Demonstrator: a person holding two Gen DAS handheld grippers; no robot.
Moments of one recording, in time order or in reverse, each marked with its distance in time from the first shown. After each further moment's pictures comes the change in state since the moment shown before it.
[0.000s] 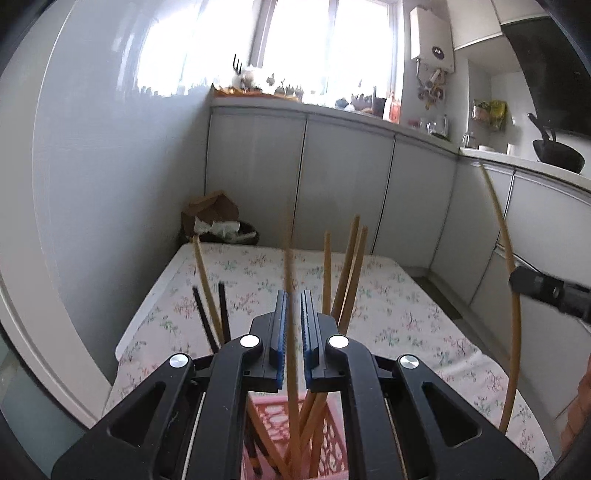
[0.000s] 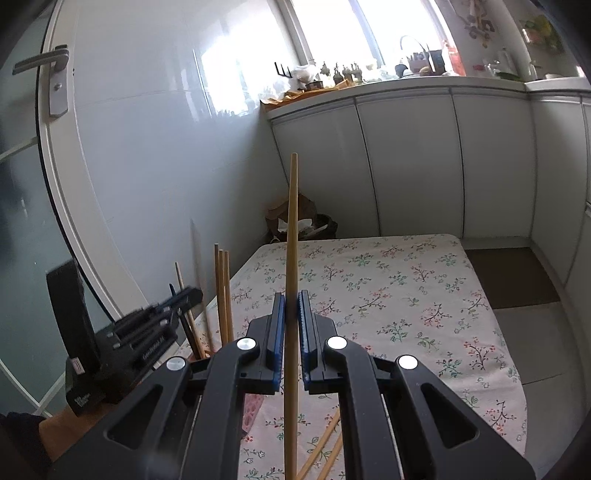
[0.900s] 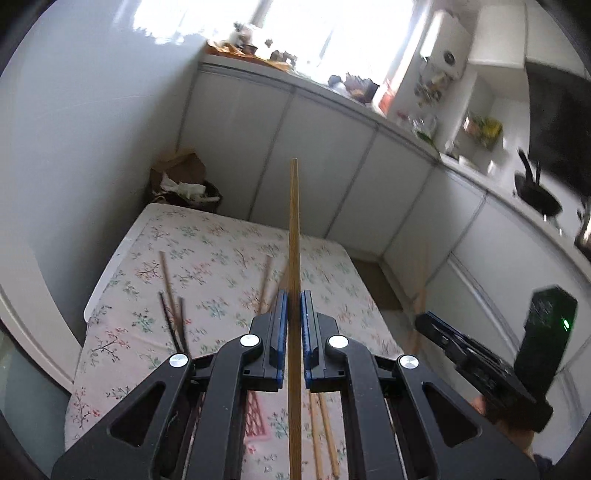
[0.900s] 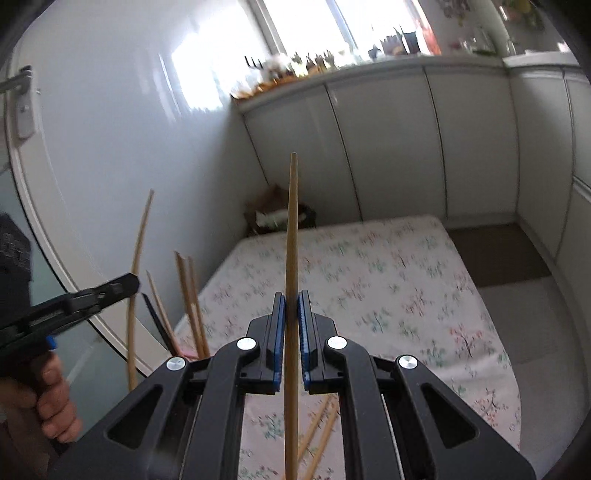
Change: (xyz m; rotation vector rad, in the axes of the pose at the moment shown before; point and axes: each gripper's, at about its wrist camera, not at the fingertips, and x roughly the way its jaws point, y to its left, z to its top) left arm -0.029 0.002 0.051 -0.194 0.149 -0.171; right arm 0.007 -0.018 0.007 0.063 0.030 -0.040
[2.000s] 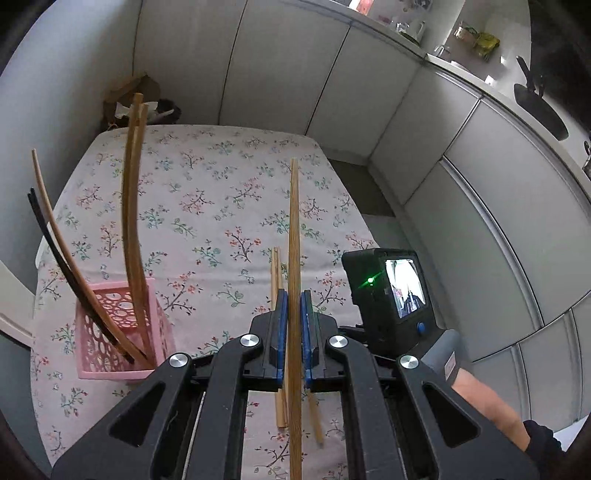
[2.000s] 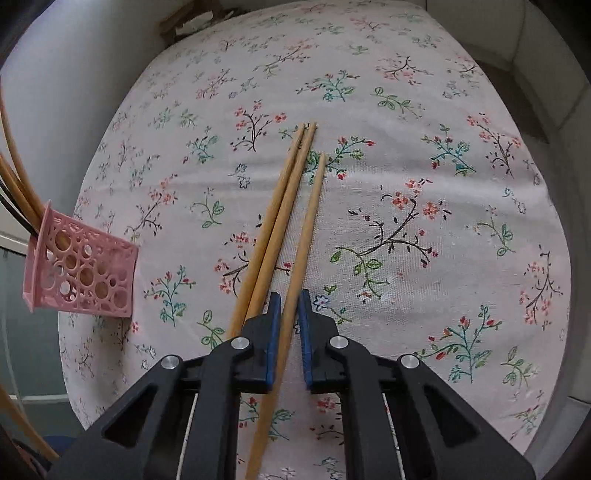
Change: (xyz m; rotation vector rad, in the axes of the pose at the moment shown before) left arm 0.077 -0.072 -0.056 0.106 0.383 -0.020; right arm 0.126 -0.061 -0.109 0.157 0.790 -0.172
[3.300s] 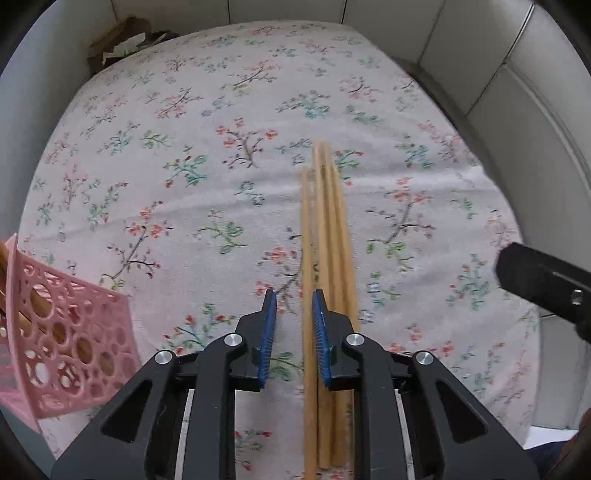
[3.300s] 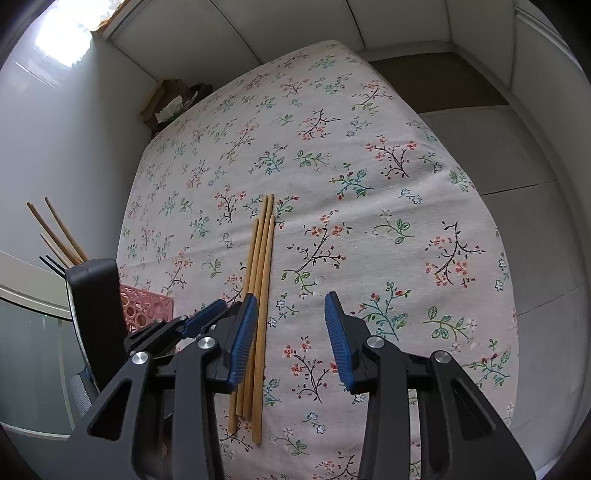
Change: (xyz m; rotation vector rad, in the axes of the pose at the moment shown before) left arm 0.143 -0.001 -0.031 0.077 0.342 0.251; right arm -0.089 -0.060 -0.023 0.236 -0.190 0.099
